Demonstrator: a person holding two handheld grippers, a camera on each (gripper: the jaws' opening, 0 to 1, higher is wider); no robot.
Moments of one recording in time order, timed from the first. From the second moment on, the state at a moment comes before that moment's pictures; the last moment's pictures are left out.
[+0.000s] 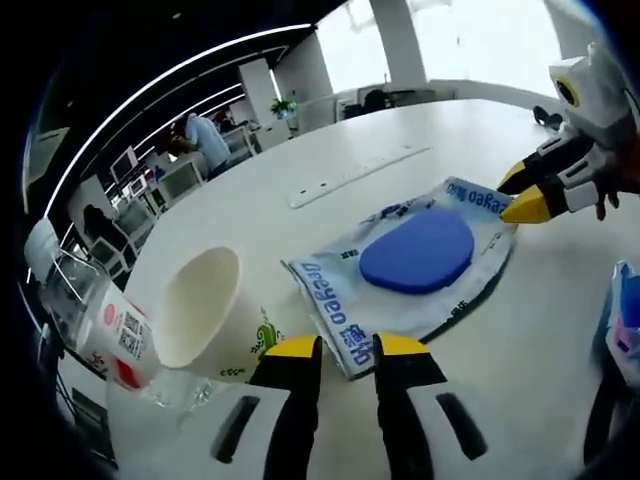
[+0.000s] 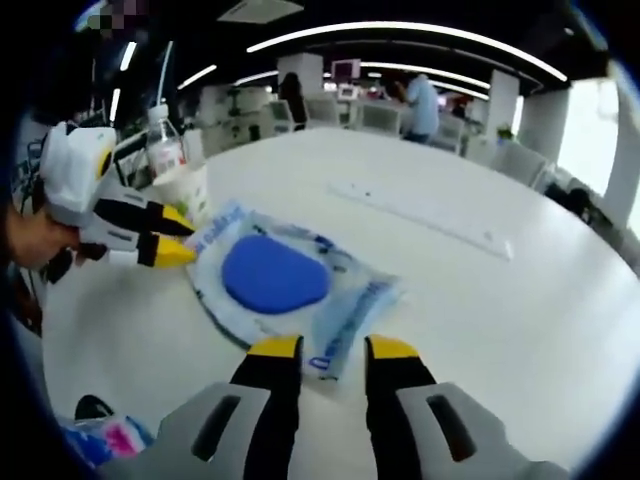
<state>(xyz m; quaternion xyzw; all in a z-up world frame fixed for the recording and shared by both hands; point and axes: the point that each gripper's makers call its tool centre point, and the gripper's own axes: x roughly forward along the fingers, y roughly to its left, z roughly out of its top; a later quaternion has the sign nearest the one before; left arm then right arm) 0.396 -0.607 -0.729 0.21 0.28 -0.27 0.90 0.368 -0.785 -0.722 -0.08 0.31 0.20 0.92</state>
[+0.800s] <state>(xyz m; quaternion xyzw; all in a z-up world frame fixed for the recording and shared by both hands) 0.367 -0.615 -0.697 0.20 0.28 -0.30 0.89 0.357 -0.780 -0.680 -0.07 0.28 0.20 0.94</state>
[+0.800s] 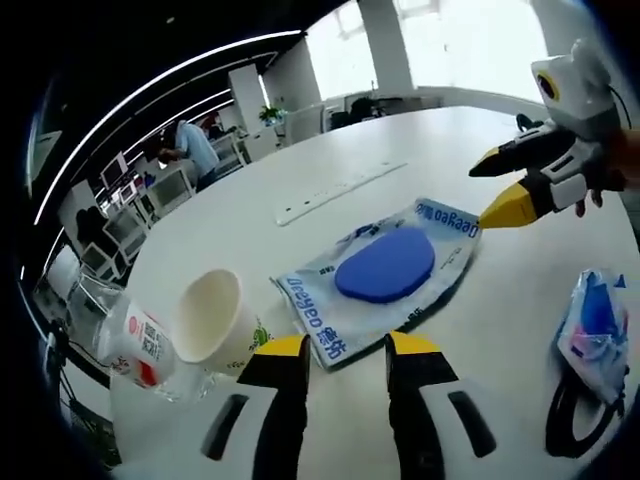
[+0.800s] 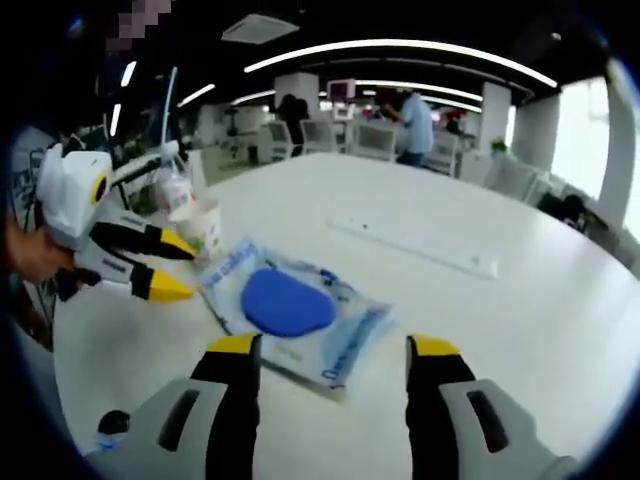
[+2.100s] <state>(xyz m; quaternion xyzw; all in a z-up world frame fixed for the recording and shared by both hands) 0.314 -0.611 -0.621 0.16 0.25 -0.34 0.89 0.293 -0.766 -0.618 -0.03 0.25 0.22 0.94</state>
